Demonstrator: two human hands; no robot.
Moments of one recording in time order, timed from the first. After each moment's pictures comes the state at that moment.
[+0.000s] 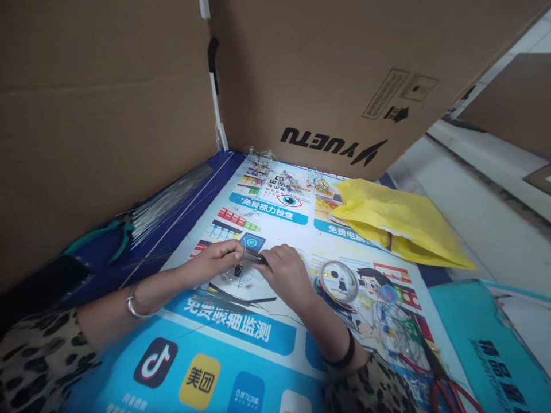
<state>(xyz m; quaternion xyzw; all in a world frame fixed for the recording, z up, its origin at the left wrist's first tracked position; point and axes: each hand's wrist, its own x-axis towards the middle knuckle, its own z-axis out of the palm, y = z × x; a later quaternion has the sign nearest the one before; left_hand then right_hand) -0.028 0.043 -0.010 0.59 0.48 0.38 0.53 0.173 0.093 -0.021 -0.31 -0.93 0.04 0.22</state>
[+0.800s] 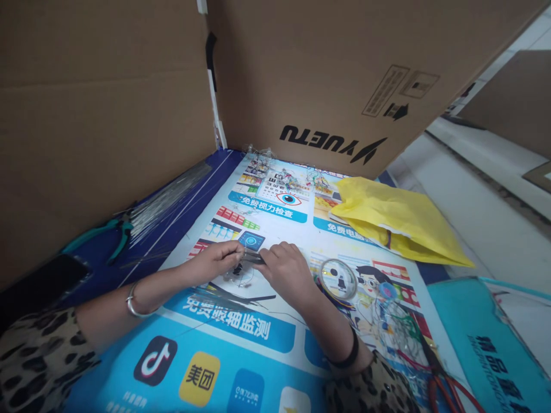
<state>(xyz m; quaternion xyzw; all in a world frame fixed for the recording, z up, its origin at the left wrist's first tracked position) -0.028 0.045 -0.015 0.65 0.50 0.34 0.47 0.174 0.090 -0.002 -0.29 -0.95 -0.02 0.15</state>
